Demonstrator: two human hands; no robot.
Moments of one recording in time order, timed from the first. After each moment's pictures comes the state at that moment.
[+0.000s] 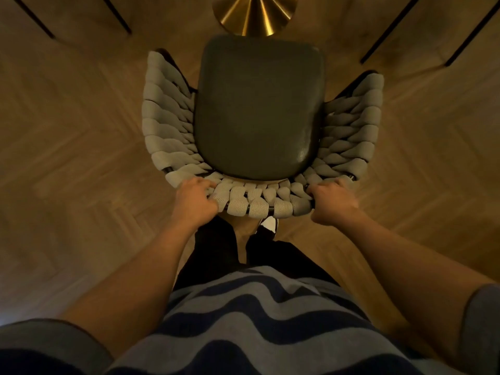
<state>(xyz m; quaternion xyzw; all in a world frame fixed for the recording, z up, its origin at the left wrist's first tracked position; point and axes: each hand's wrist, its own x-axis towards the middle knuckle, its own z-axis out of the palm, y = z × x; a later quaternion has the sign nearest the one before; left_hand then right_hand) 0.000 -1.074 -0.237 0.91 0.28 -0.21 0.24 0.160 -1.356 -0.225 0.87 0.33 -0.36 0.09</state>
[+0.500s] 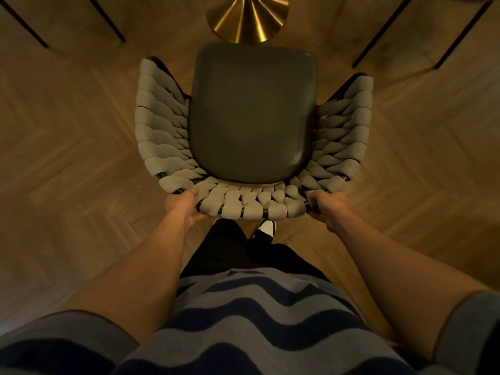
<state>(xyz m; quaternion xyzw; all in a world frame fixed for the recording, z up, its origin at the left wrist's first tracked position) 0.015 -1.059 -0.258 0.38 0.69 -0.06 0.61 0.155 -1.348 -0.247 0.72 -0.40 -0.36 -0.44</state>
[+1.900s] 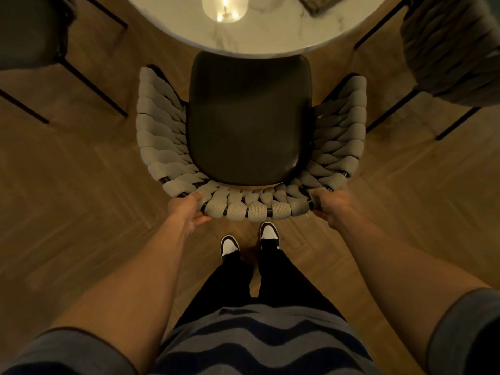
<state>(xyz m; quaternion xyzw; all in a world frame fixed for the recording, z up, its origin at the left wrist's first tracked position) 0.365 -0.851 -0.251 0.39 0.66 -0.10 0.63 0.511 -1.139 -0.236 0.74 -0.38 -0.34 -0.43</state>
